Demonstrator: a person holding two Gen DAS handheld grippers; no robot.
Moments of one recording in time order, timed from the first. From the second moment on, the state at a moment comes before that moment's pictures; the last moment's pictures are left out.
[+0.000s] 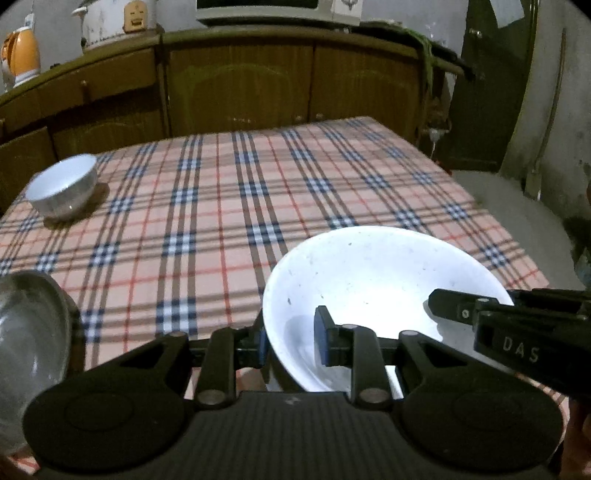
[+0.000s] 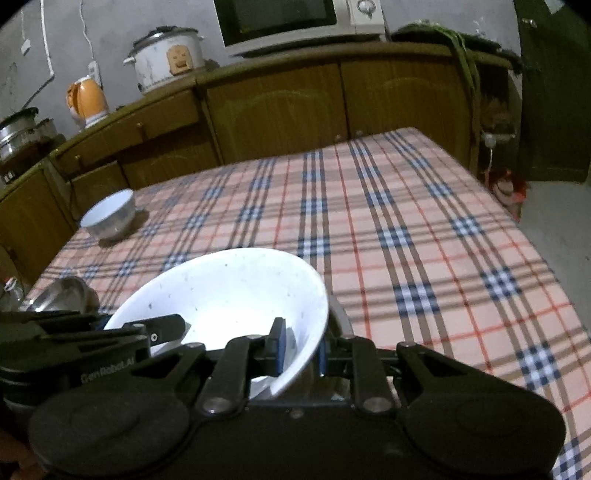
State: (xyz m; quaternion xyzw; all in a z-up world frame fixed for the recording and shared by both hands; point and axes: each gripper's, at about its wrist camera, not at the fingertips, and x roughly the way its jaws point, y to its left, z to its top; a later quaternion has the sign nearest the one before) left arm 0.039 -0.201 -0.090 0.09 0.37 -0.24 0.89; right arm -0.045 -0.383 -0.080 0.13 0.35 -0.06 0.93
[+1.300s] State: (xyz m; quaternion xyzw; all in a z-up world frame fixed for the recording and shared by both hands) left arm 0.020 -0.191 -0.103 0.09 0.33 -0.28 0.90; right arm -0.052 -0.387 -0.089 0.13 0.35 -0.05 0.93
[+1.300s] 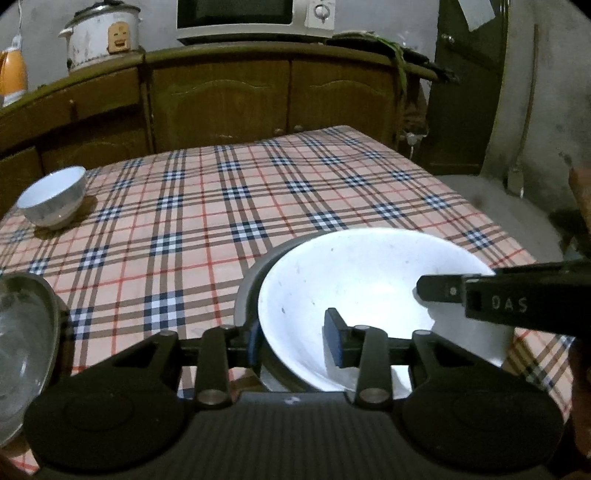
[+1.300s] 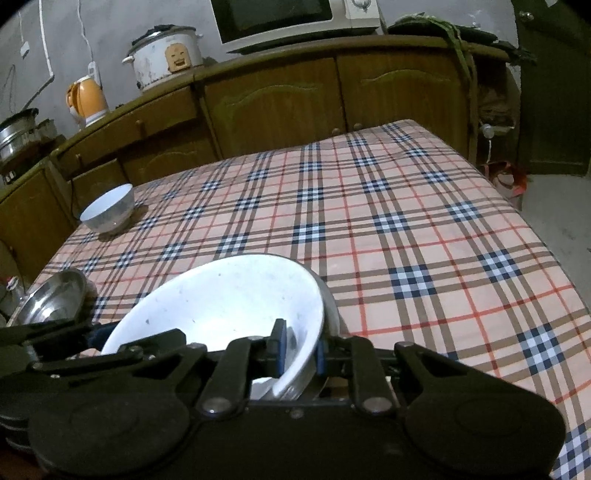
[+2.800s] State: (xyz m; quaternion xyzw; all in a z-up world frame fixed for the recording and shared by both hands) left arm 0.107 -0.062 -0.044 -0.01 0.29 -0.11 0.95; right arm 0.050 -0.326 -0.026 0.07 0.30 0.01 0.95
